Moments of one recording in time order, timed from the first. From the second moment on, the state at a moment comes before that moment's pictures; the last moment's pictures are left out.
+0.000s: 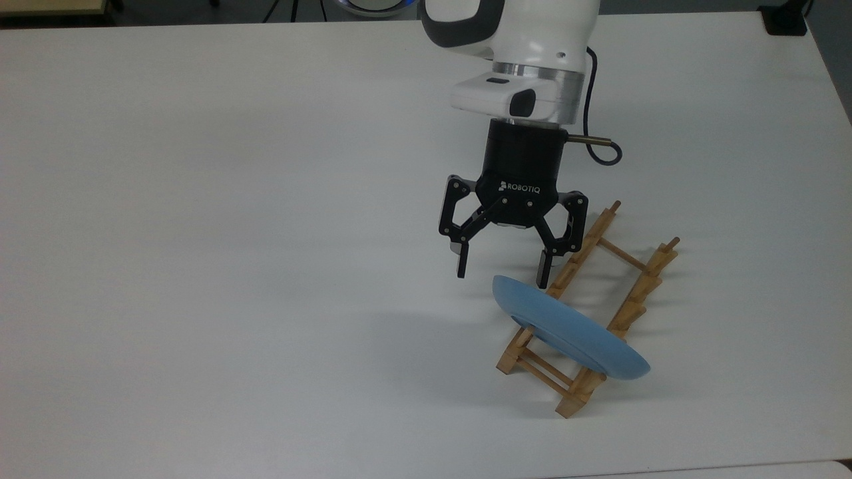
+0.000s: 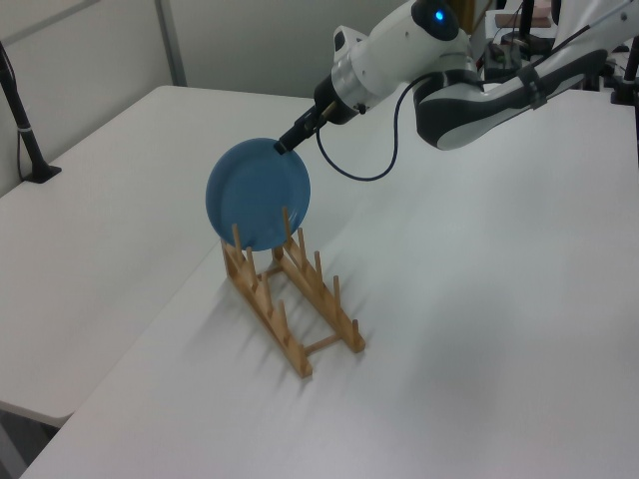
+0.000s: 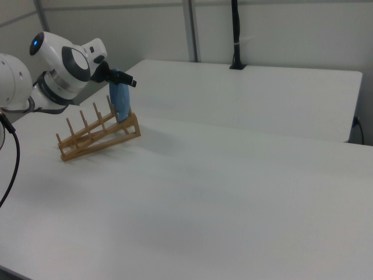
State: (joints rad) arm 0.27 0.47 0.00 -1.48 -0.73 2.67 0.86
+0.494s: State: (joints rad) arm 0.29 0.48 0.00 -1.47 -0.74 2.67 0.86
